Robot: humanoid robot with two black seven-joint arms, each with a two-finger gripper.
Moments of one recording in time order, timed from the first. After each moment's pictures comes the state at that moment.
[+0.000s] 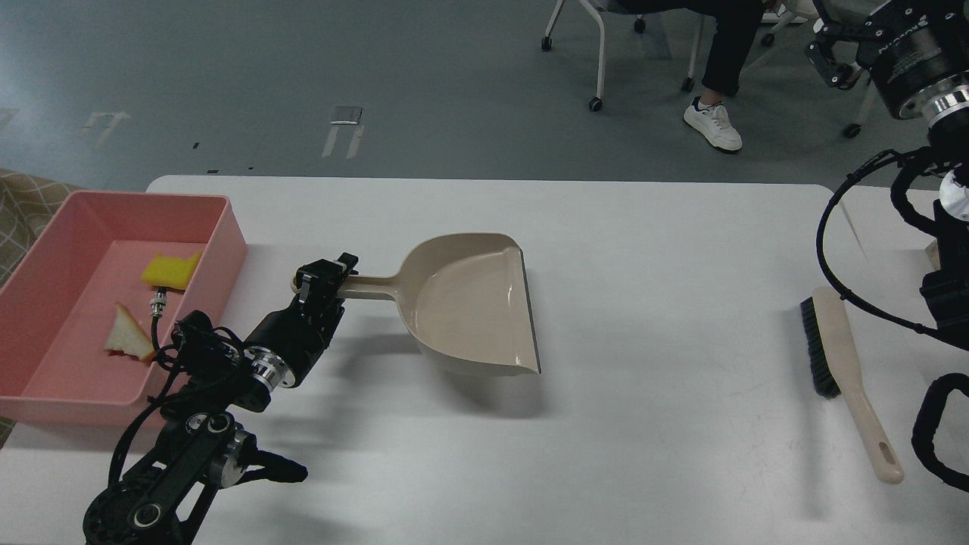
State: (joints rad) left arm -0.01 0.15 -1.28 -1.33 1.27 -0.07 -0.12; right arm 0.85 -0.25 1.53 0.76 -0.61 0.42 -0.02
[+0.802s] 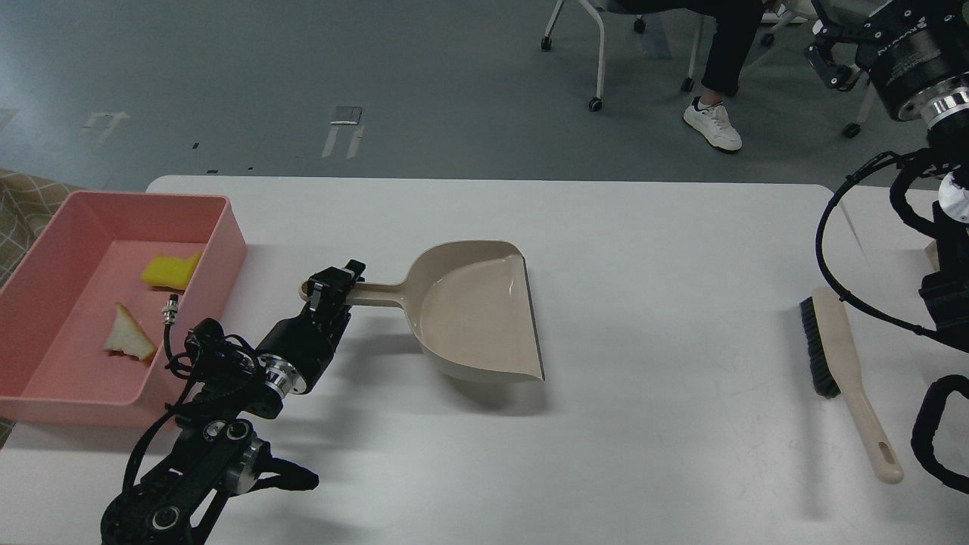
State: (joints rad) left arm -0.02 0.15 -1.23 -1.30 1.28 -0.02 -0.14; right arm 0.84 -0.25 1.53 0.76 -0.60 0.42 -0.02
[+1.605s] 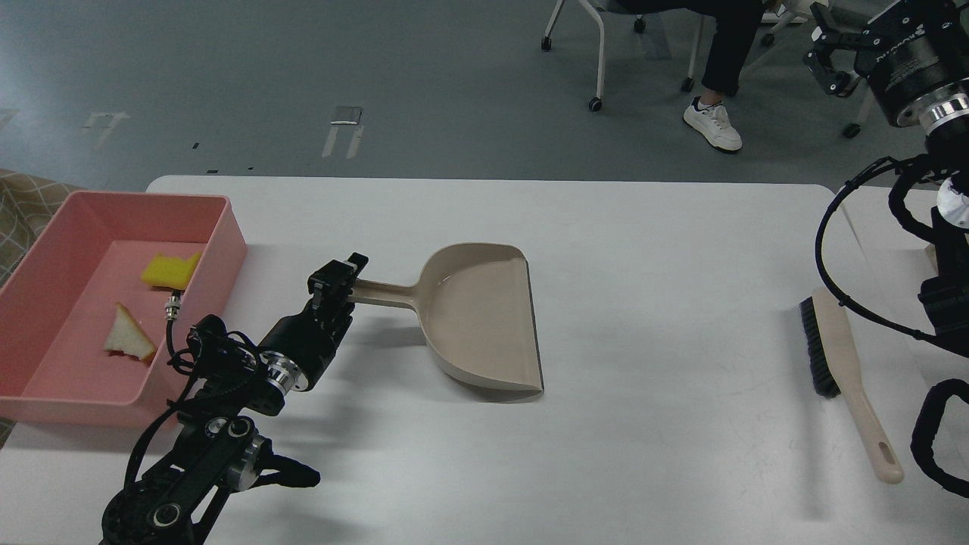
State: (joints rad) left arm -0.04 0.17 -1.22 -1.30 1.28 -0.02 -0.14; right arm 0.83 -0.25 1.53 0.76 -0.60 0.42 -0.02
